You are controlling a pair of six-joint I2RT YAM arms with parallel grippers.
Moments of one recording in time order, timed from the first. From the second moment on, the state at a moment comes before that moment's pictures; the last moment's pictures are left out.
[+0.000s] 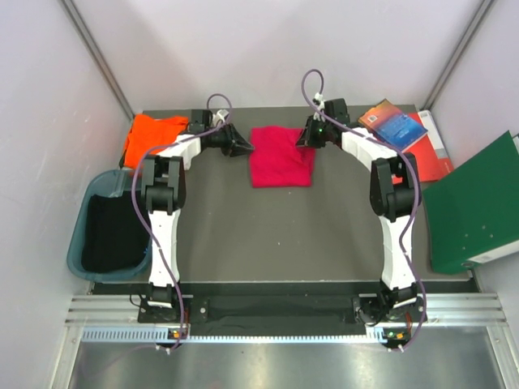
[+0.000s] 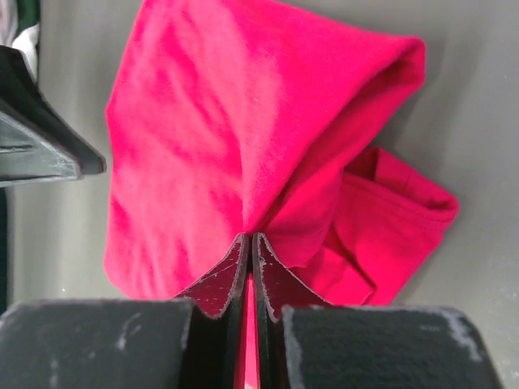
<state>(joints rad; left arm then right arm) -0.11 2.43 1.90 -0.22 0.97 -0.74 0.28 2.24 1.81 -0.29 -0.42 0.39</state>
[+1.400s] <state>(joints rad) -0.15 2.48 2.01 -0.30 0.92 -0.70 0.28 2.22 1.78 -0.39 -0.48 0.33</state>
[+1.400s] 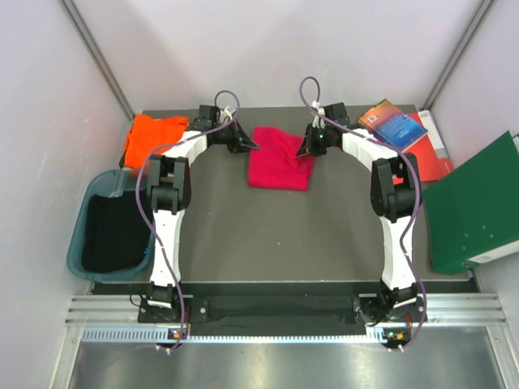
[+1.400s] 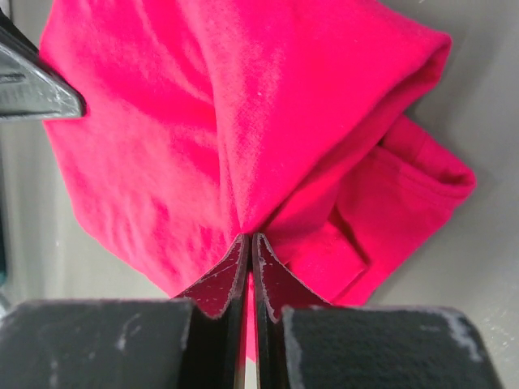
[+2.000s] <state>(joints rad) -0.15 2.42 1.99 -0.47 0.87 -0.59 0.24 2.23 1.75 -0.63 -0.58 0.31</state>
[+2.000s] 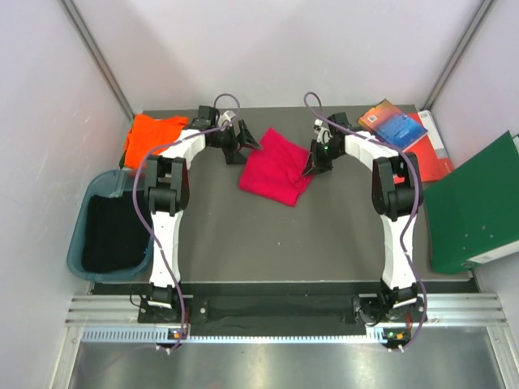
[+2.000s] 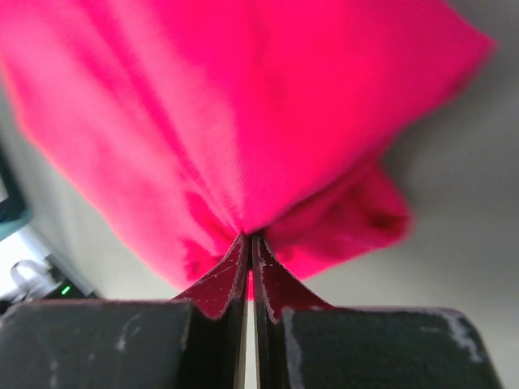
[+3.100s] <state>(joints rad) -0.04 2.22 2.13 -0.73 0.25 -0.31 0.33 2.16 2.01 -0.66 -0.28 0.21</state>
